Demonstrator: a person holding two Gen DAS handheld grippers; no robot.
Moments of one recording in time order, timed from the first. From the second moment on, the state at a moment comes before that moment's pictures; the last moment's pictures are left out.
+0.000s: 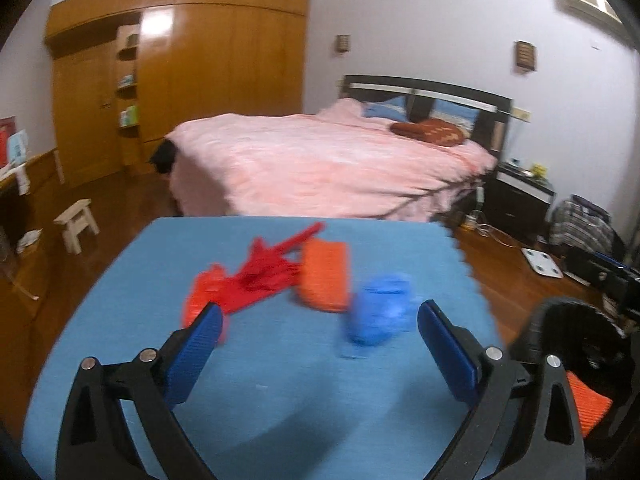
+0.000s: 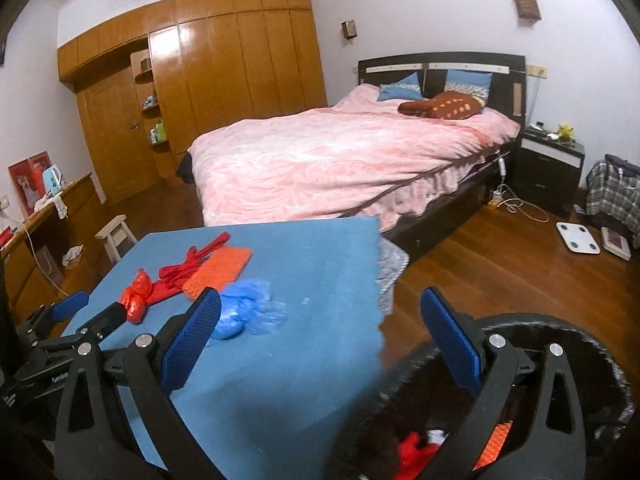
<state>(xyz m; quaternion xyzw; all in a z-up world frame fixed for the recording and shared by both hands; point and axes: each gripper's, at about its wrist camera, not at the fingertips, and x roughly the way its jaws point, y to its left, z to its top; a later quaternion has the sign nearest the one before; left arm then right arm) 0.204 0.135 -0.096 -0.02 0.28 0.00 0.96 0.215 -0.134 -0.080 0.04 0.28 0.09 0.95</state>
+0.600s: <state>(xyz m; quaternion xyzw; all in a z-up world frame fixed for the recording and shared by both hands) 0.259 0.221 -0.158 -0.03 0.35 0.06 0.93 0.297 -0.034 -0.171 0.00 0.37 0.13 0.92</state>
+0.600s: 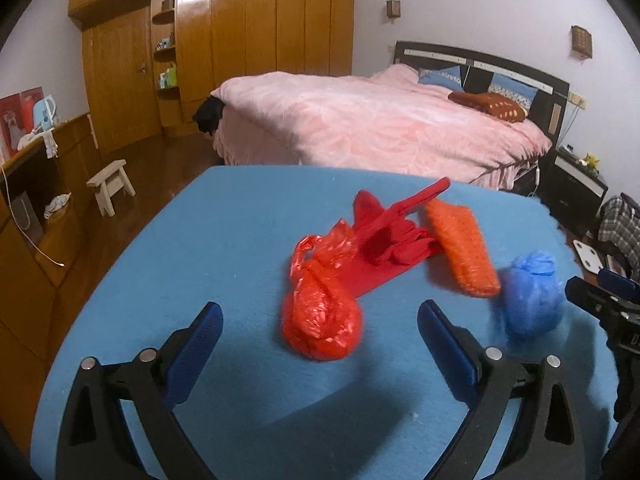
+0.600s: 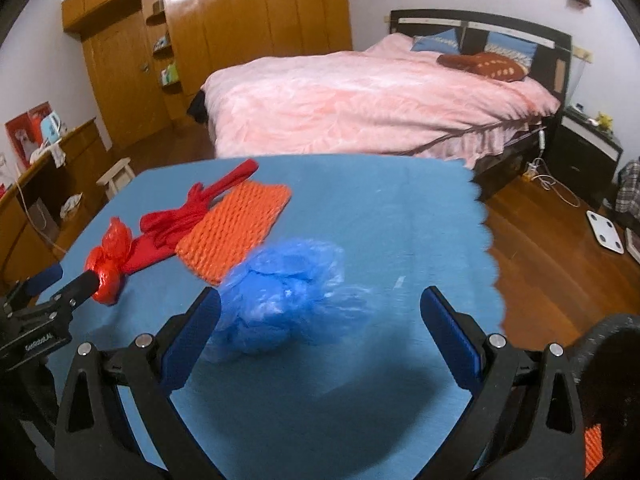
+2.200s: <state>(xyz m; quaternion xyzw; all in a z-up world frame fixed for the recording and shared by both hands) 0.231 0.195 -0.124 -0.05 0.33 0.03 0.94 0.271 -0.032 -0.152 0.02 0.39 0.19 0.90</state>
